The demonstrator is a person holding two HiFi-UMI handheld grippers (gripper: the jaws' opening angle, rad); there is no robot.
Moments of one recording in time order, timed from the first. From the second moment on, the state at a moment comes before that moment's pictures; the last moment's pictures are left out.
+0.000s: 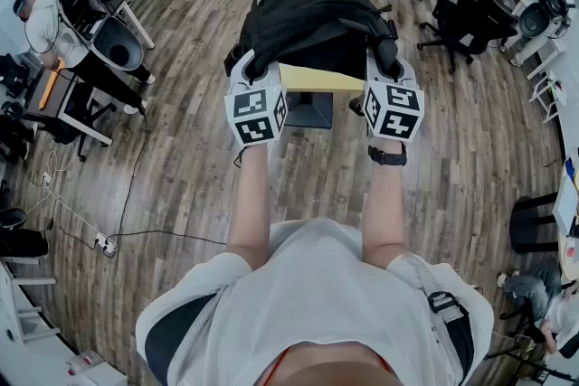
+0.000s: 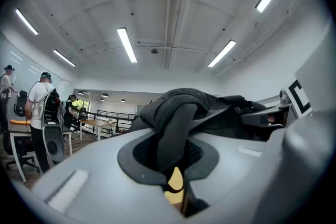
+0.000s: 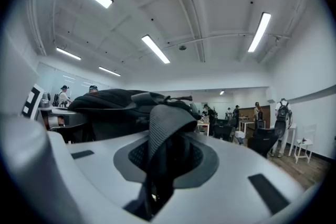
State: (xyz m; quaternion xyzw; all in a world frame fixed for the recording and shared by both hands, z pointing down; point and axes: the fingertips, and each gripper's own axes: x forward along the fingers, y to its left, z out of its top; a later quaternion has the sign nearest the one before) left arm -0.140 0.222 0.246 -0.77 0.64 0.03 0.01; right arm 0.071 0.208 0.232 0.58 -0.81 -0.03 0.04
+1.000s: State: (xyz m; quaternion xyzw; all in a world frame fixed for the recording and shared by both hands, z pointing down) left arm -0.042 0.246 0.253 -0.78 0.62 0.04 0.01; right arm 0.169 0.230 0.243 0.59 -0.81 -0.03 0.04
